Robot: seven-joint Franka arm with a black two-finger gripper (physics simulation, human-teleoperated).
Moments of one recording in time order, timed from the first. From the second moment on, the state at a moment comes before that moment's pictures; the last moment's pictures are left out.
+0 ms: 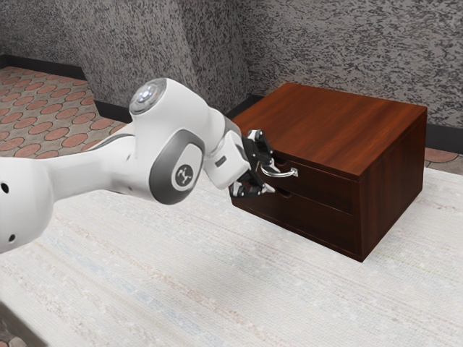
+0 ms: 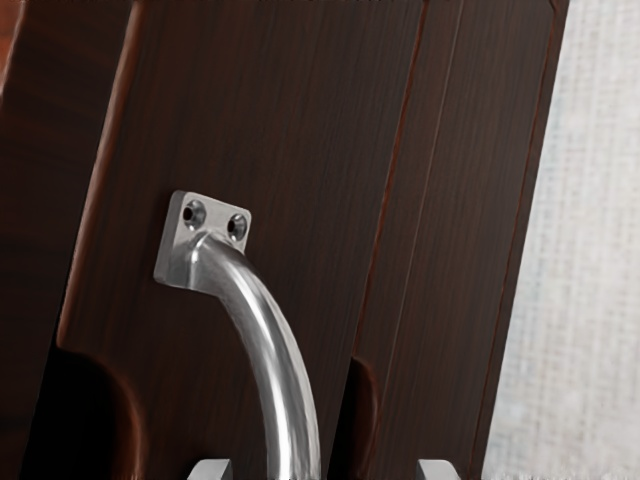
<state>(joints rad) 0.19 0.12 -0.24 -1.85 -0.12 2.59 1.50</state>
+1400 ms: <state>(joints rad) 0.20 -0.25 -0.23 -2.24 -0.16 2.58 1.48</state>
